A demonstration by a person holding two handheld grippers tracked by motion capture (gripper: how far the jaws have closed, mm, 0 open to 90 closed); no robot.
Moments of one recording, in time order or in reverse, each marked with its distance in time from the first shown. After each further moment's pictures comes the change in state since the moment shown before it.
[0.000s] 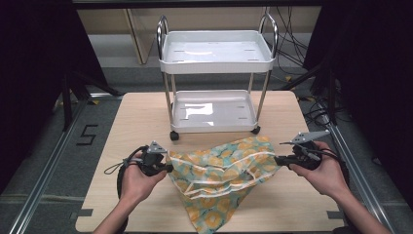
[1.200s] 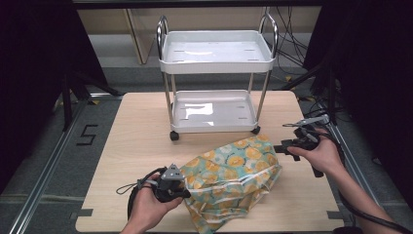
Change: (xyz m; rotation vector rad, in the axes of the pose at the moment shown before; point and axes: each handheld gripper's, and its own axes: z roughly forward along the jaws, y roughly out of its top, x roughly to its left) left arm -0.066 -0.022 0.001 0.005 -0.193 0.119; right arm -0.060 0.016 0.033 0.003 -0.014 0.154
